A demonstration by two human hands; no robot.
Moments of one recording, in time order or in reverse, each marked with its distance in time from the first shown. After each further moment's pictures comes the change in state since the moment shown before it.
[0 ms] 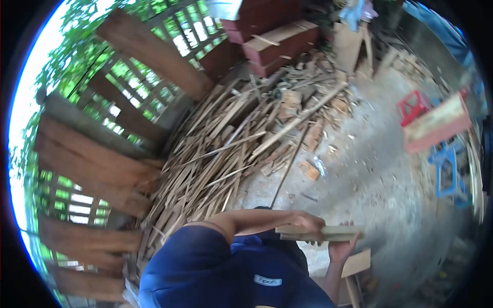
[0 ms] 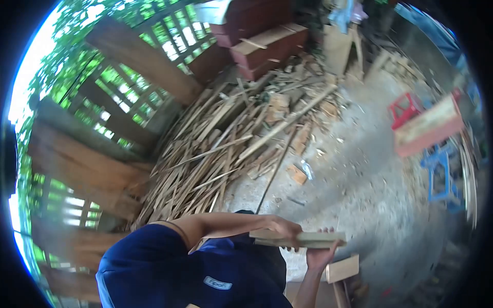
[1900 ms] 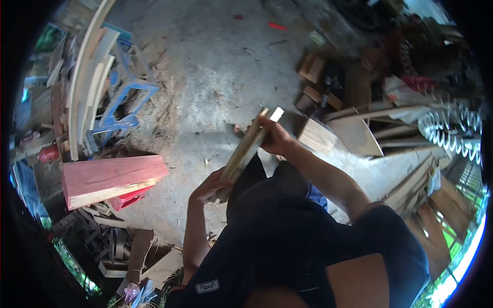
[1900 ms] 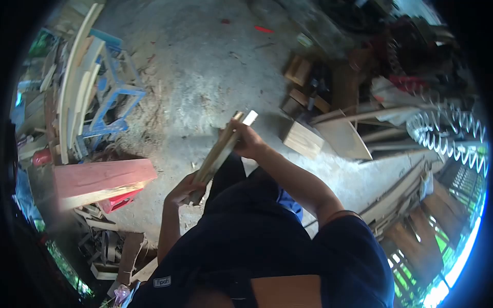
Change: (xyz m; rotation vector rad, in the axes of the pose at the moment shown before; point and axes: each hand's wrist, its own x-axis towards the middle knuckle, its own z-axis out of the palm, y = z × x) left_hand 0.864 0.565 0.025 0.658 -0.841 -0.764; right_hand 0.162 -0.727 -0.211 0.951 0.507 -0.909
